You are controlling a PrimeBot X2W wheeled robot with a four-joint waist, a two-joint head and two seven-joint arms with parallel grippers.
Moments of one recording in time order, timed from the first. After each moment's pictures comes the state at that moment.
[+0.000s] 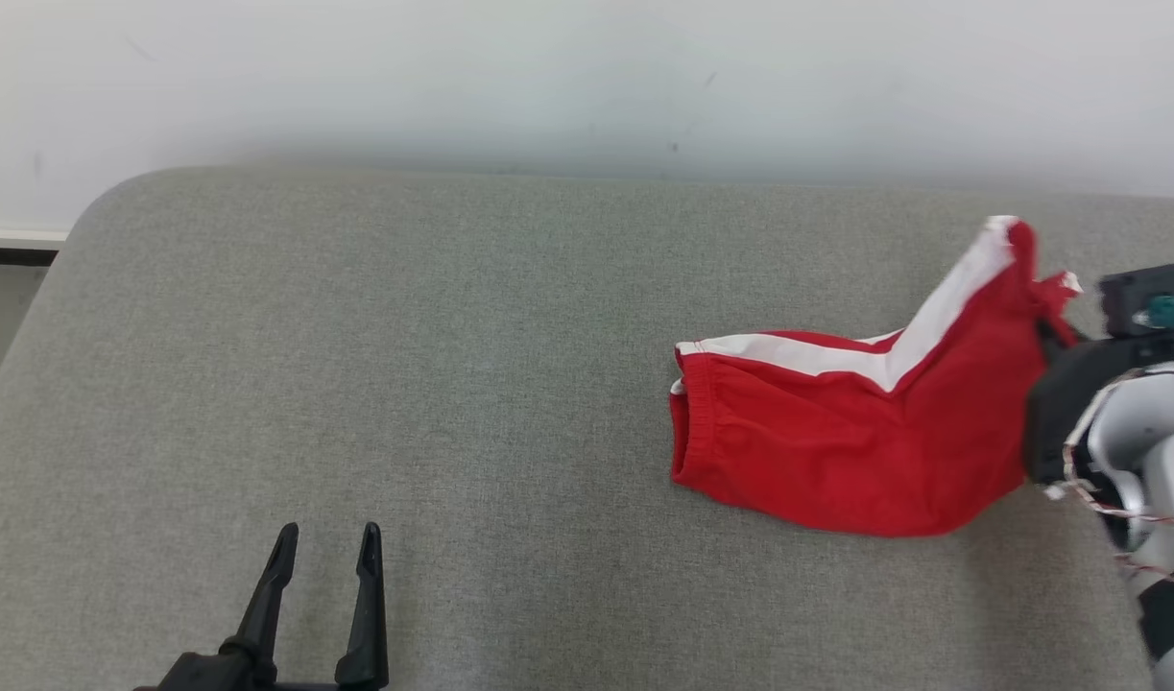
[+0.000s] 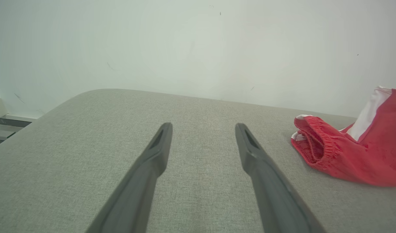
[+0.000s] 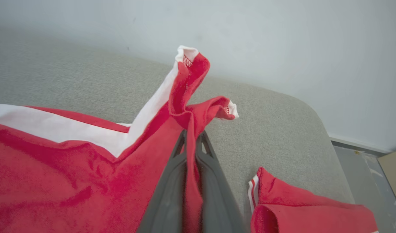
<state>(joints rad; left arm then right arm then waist) 0.05 0.05 -0.08 0.01 -0.17 -0.04 -0.26 -0.59 -0.39 0.04 0.60 0.13 0.13 0.32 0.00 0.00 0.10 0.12</state>
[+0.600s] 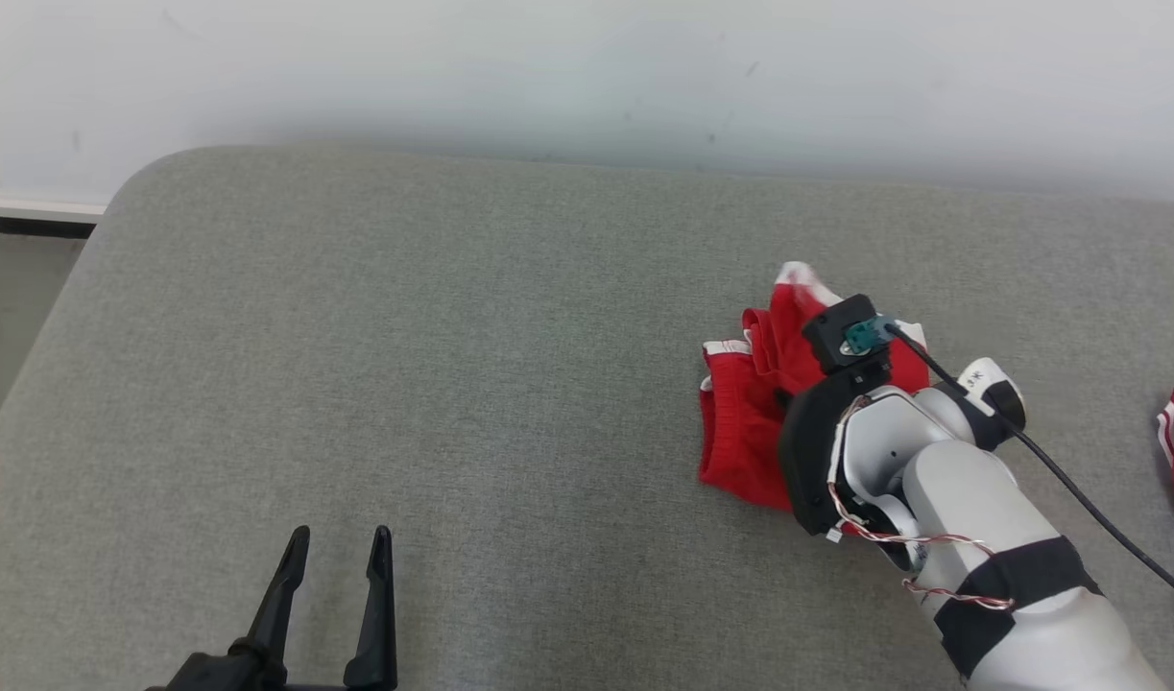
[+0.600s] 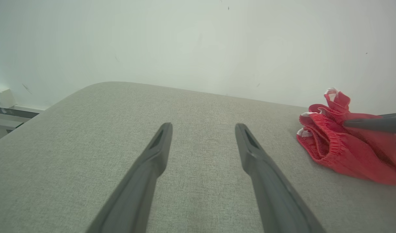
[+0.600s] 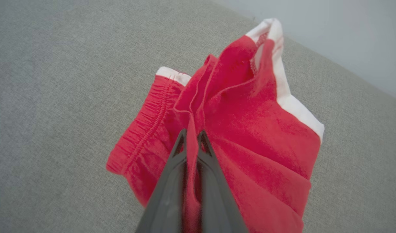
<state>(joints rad) 0.05 0.05 -0.09 0.02 -0.19 -0.04 -0.26 -0.64 -0.18 0.39 0.56 0.21 0.13 0.53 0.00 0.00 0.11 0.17</state>
